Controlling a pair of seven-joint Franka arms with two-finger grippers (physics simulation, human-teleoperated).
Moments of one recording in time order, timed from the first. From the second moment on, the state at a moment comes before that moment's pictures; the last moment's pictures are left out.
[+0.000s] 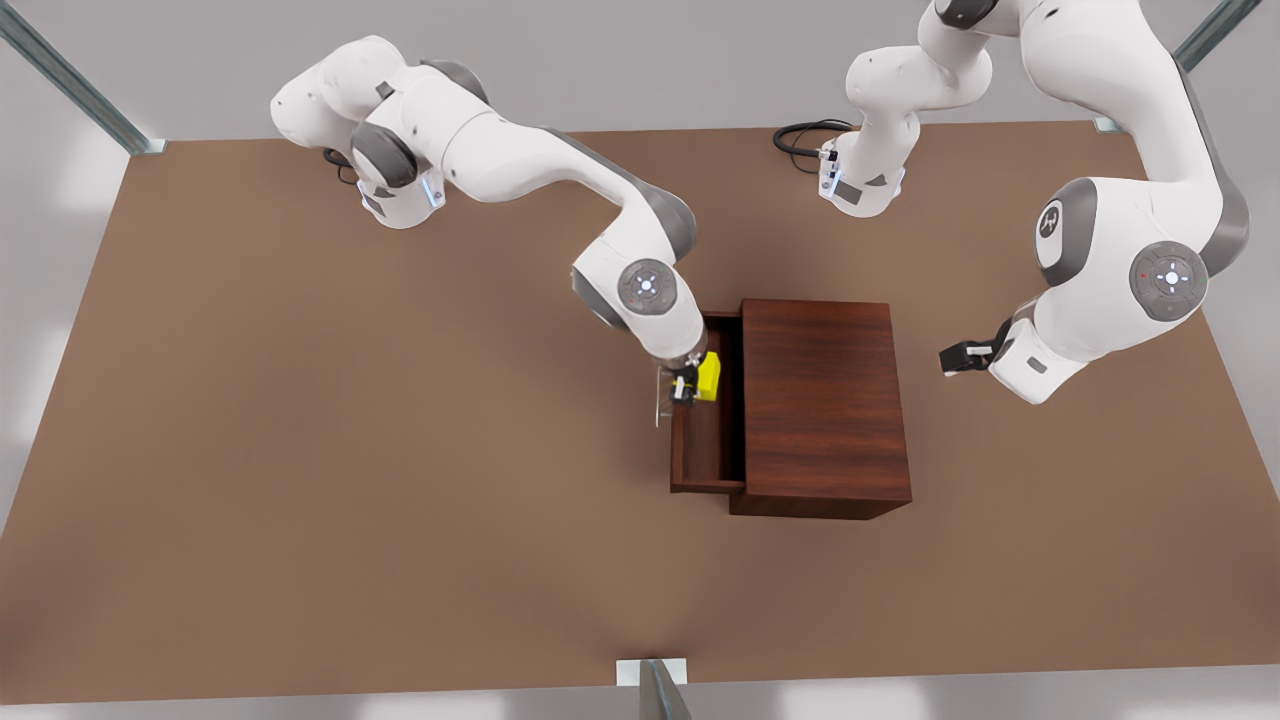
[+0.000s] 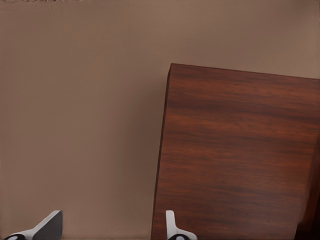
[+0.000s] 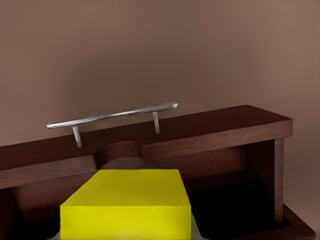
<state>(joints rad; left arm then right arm) 0.04 0.22 -0.15 -1.48 0.02 1.55 -0.14 0.78 0.89 0.05 -0.86 0.17 1.91 2.58</state>
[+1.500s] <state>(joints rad) -0.73 0.69 -0.14 -1.35 0.14 2.11 -1.75 -0.01 0.26 -0.03 -1.63 -0.02 1.77 0.69</state>
